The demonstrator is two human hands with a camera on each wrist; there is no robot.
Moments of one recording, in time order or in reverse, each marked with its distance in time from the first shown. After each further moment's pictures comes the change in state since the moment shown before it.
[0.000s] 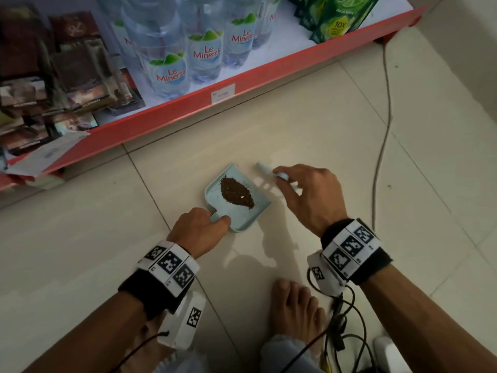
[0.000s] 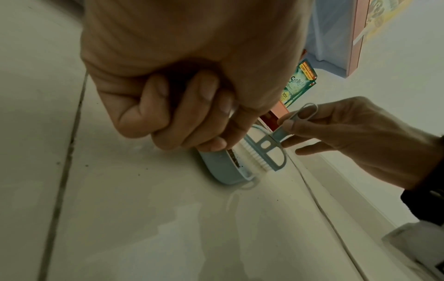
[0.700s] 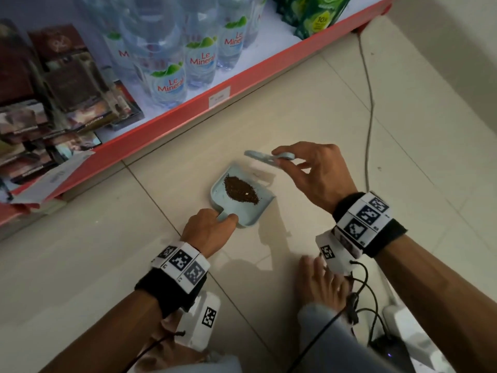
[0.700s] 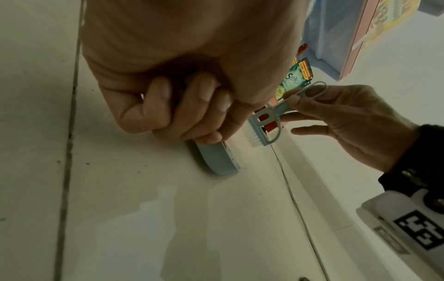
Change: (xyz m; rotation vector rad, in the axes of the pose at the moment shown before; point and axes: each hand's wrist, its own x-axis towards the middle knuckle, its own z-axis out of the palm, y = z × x) left_hand 0.003 0.003 -0.016 -0.028 -0.105 0.029; right_hand 0.021 -0.012 -0.014 0.118 0.046 0.038
